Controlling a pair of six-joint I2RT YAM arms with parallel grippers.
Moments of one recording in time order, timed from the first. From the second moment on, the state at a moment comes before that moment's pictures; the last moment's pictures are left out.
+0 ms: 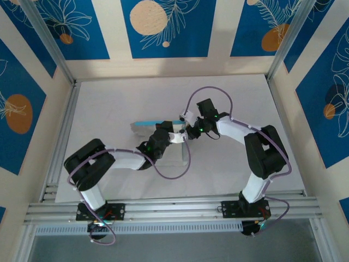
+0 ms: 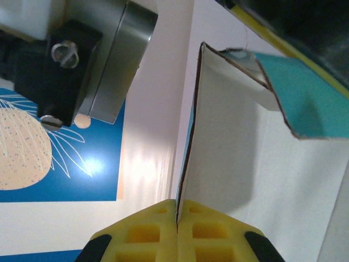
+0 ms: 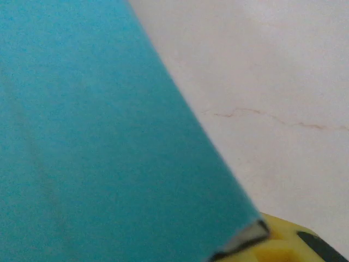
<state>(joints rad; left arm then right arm) -0.89 1.72 0.74 0.72 -0.54 1.18 0.45 1.74 1.09 -0.34 -0.42 -0.46</state>
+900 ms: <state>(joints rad) -0.86 1.61 0.83 0.32 -0.52 0.92 0.52 1.75 1.10 -0.28 -0.24 -0.27</state>
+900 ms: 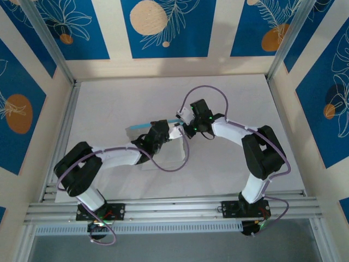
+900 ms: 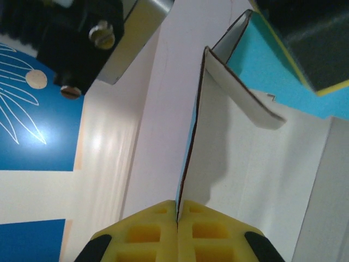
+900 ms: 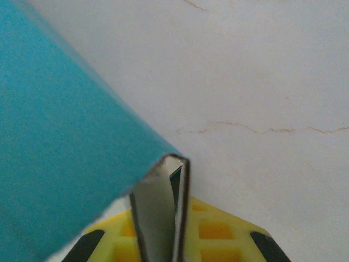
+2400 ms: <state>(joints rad) -0.87 1.58 1.04 -0.16 -0.40 0.43 0.60 1.69 0.82 0.22 -0.03 -0.05</state>
